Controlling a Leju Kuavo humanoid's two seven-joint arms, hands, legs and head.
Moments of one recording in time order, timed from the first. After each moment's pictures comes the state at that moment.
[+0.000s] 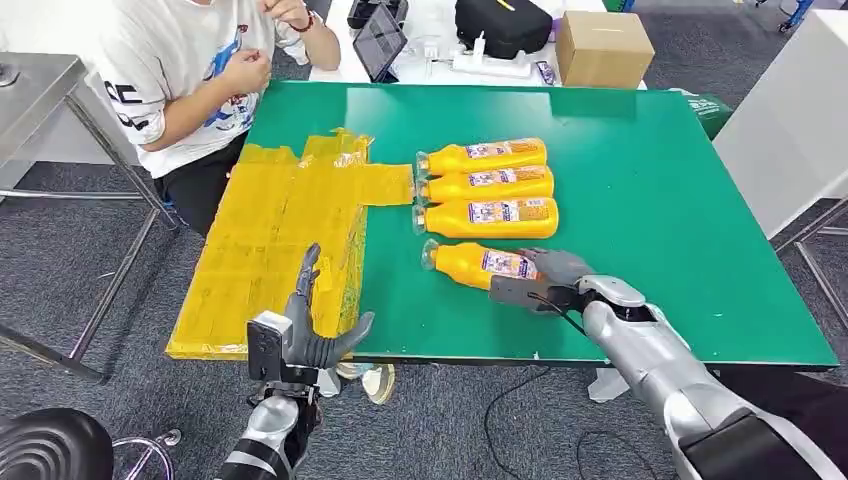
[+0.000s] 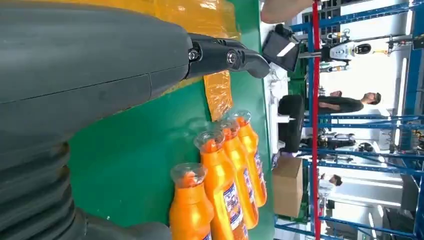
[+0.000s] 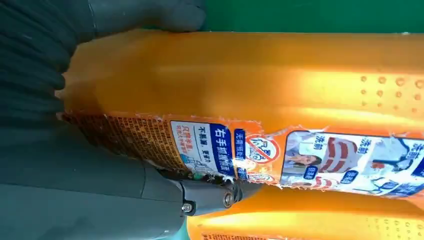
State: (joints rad) left arm -0.19 -0.27 -0.20 -1.05 -0.14 0.21 -0.63; right arm -0.69 -0.26 0.70 -0.64 0.70 0.10 -0.17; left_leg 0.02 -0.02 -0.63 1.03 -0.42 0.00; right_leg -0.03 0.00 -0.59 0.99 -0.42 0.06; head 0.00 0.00
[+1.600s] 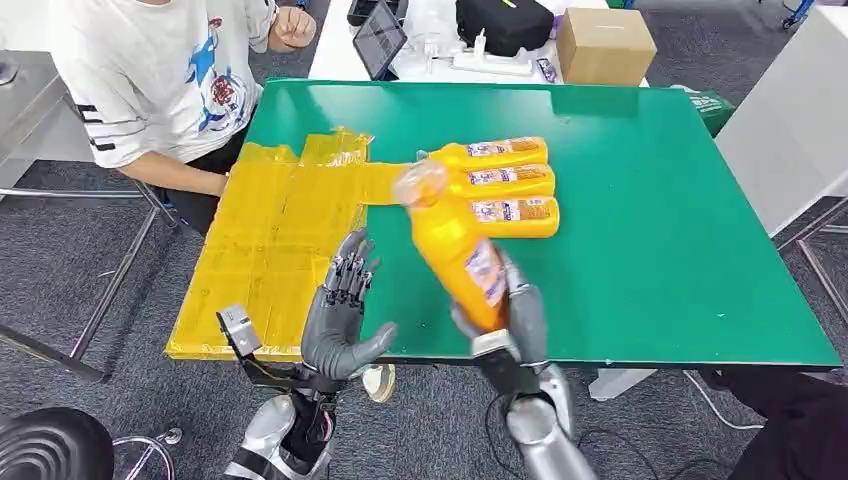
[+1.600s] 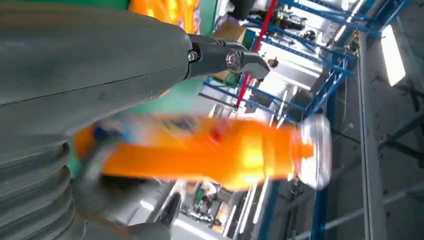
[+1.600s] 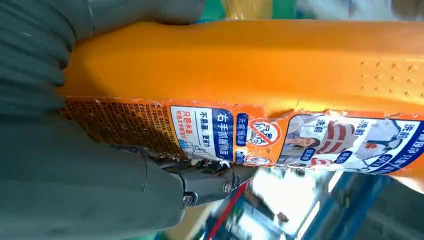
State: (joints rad) left arm -0.13 -0.27 -0.36 -1.29 0.30 -0.24 -0.50; right arm -0.12 0.14 0.31 -1.21 0.48 -0.50 -0.69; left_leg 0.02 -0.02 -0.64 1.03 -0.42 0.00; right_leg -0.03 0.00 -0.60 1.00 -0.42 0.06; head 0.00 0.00
